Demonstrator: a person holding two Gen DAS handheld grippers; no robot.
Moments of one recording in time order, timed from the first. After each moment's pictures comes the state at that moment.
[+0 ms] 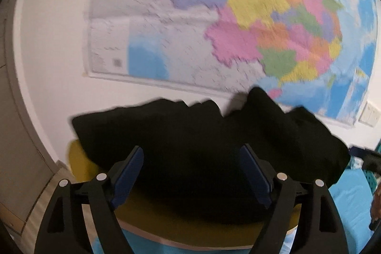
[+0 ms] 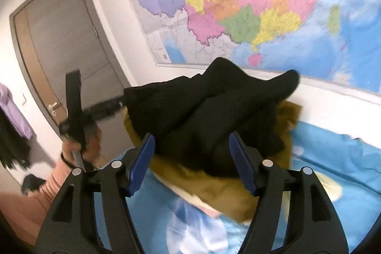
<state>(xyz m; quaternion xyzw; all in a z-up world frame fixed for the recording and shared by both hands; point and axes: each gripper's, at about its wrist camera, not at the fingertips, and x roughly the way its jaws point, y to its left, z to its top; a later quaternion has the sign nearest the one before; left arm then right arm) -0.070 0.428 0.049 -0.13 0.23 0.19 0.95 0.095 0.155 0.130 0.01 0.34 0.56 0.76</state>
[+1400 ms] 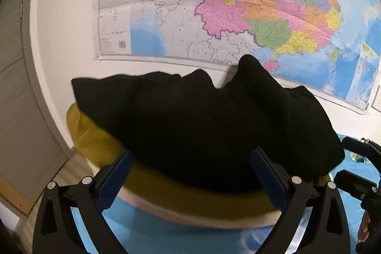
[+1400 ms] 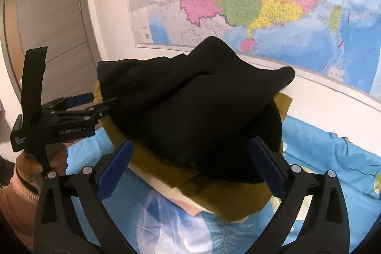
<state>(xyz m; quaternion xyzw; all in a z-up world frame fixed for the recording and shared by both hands) -0.081 0.353 0.014 -0.12 0.24 0.26 0.93 0.058 0.170 0.094 -0.08 0.30 0.51 0.80</state>
